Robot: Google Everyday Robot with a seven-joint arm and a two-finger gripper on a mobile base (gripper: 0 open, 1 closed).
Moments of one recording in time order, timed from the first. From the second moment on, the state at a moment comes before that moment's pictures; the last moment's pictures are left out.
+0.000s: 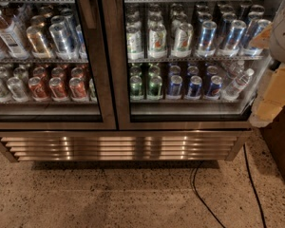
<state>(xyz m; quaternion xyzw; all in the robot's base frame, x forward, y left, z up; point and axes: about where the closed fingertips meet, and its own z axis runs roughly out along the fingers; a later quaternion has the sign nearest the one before) 0.438 -0.217 0.976 -0.60 0.78 -0.03 0.16</state>
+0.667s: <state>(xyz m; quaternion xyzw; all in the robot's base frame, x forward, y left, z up) 0.450 -0.205 0.958 -0.61 0.78 0.00 0.15</state>
